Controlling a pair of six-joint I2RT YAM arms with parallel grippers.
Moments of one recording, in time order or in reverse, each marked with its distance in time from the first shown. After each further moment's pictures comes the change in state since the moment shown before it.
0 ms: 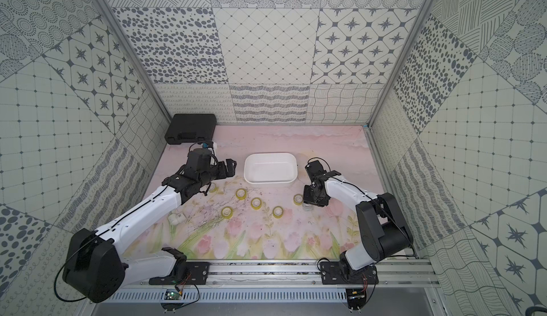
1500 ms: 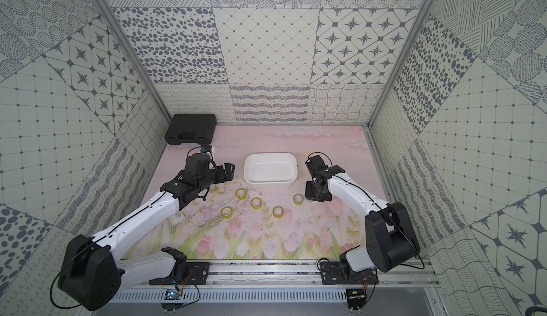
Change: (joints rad) left arm -0.002 -0.060 -0.082 0.039 -0.023 0.000; right arm 0.013 -0.083 0.198 -0.201 0.112 -0.037
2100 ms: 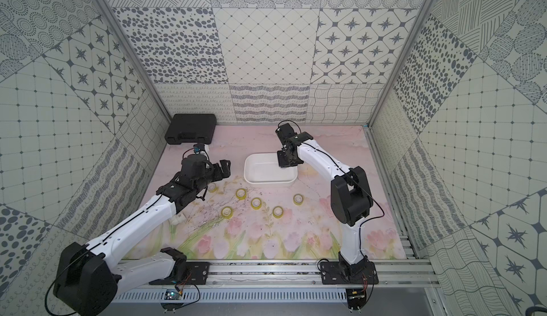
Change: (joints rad) left arm 0.000 -0.040 0.002 0.014 -0.081 -0.040; right arm 0.134 0.542 0.661 -0.067 0.032 -0.198
